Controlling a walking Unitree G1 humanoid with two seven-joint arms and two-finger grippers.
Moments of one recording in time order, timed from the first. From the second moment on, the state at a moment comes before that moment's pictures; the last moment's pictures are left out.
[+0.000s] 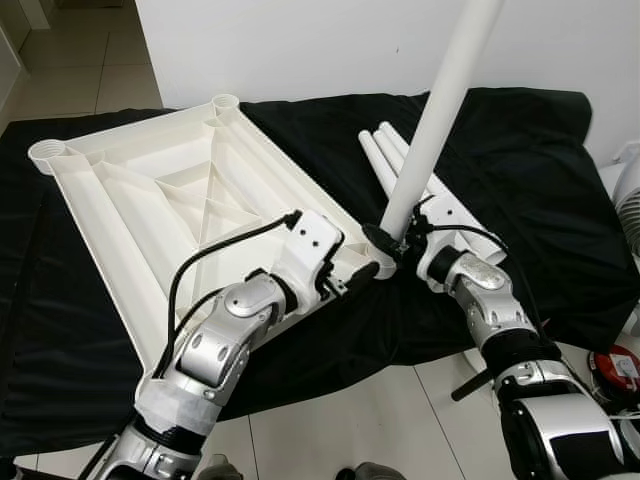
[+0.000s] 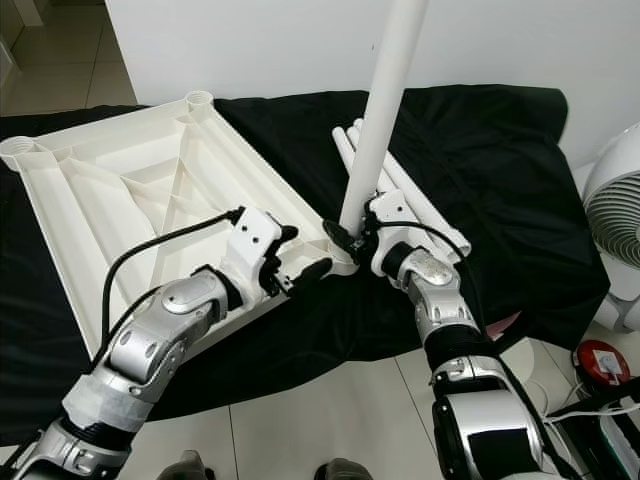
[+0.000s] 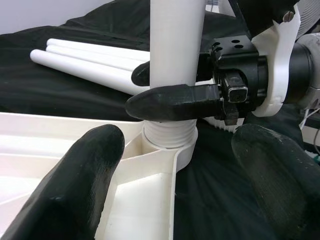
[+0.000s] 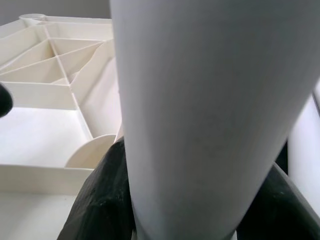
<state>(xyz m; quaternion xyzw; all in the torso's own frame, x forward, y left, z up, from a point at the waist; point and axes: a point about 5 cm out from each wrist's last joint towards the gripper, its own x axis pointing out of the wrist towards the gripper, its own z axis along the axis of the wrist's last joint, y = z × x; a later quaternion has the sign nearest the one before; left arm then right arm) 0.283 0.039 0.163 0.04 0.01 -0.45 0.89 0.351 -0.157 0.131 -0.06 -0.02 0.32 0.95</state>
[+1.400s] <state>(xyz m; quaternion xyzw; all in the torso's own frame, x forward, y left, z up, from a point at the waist) 0.319 0.049 0.172 0.04 -0.02 -0.40 0.91 0.316 -0.094 0.126 0.04 -0.06 0.01 1.00</state>
